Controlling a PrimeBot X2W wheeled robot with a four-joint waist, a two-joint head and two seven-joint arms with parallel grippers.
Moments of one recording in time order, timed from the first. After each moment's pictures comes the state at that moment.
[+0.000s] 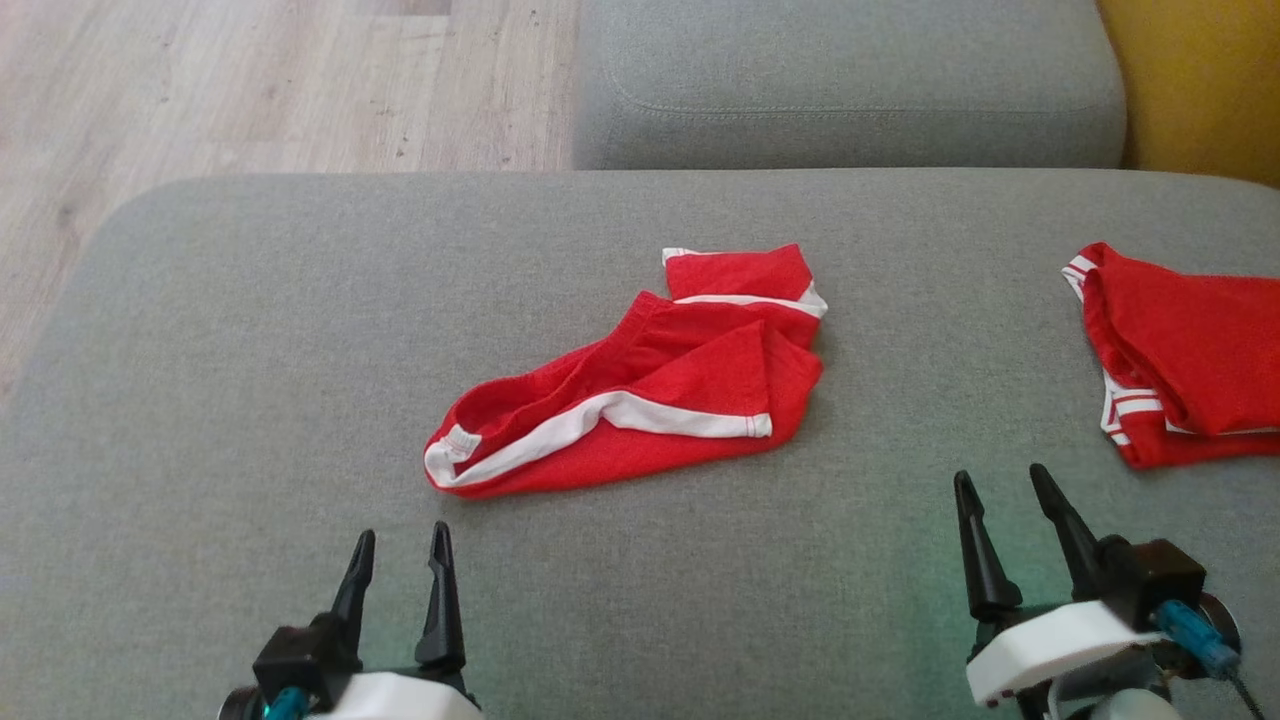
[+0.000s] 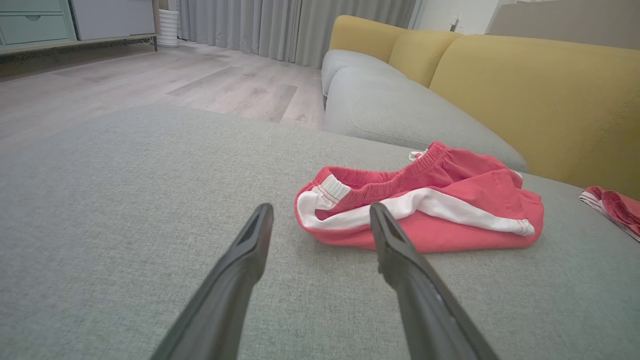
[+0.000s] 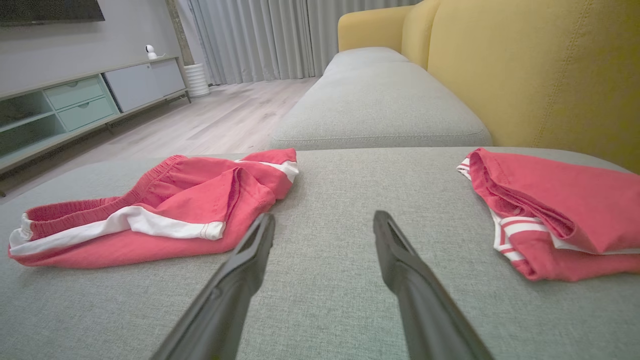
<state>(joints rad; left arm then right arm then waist) 0.01 0.20 -0.45 0.26 -0.54 0.19 -0.25 0.07 -0.04 0.03 0.20 0.12 0.13 -0.13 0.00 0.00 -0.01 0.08</state>
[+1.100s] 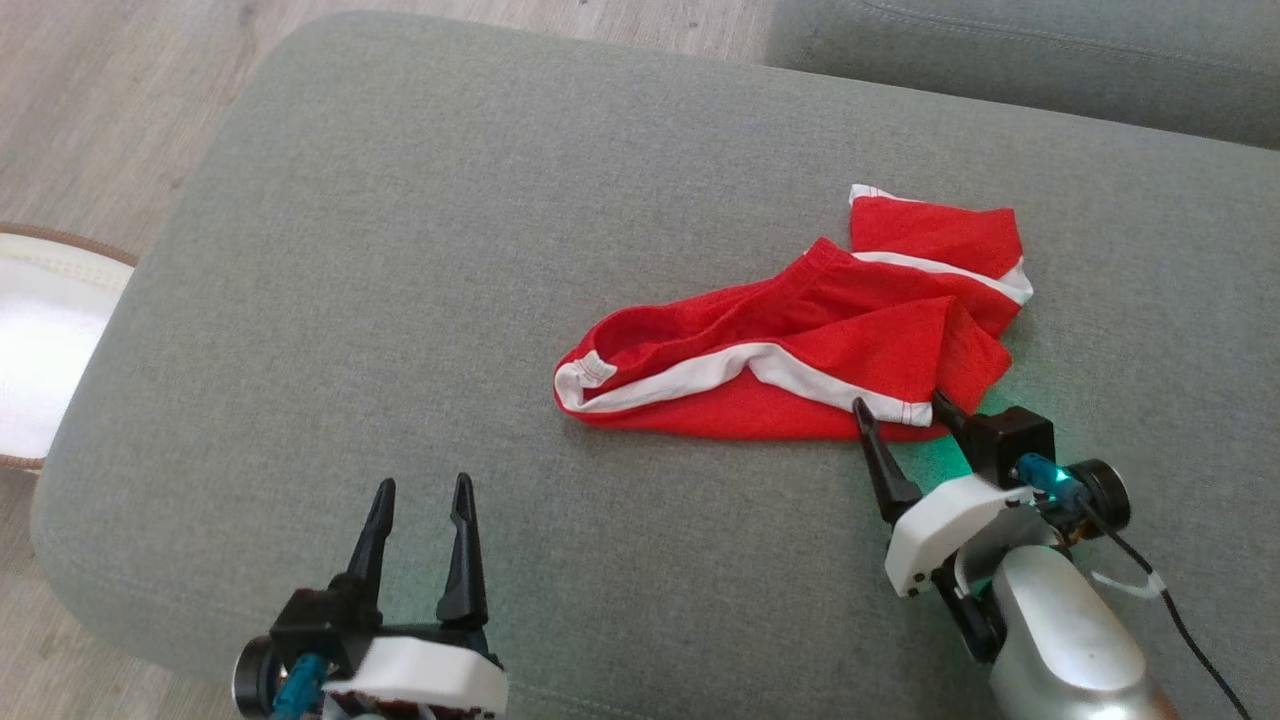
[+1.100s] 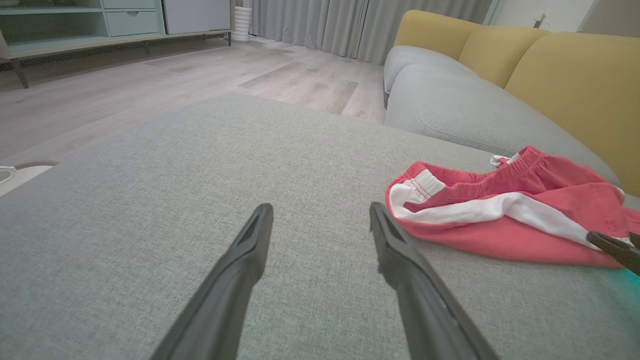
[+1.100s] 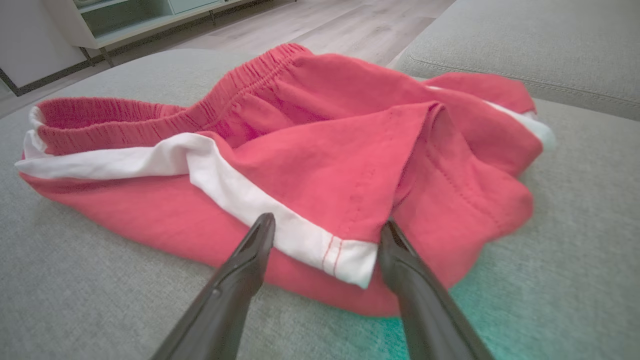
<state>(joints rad) -0.04 0.19 -0.47 0.20 -0.51 0.21 -0.25 -0.32 -0.05 0.17 0.70 0.03 0.13 -0.15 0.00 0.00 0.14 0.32</state>
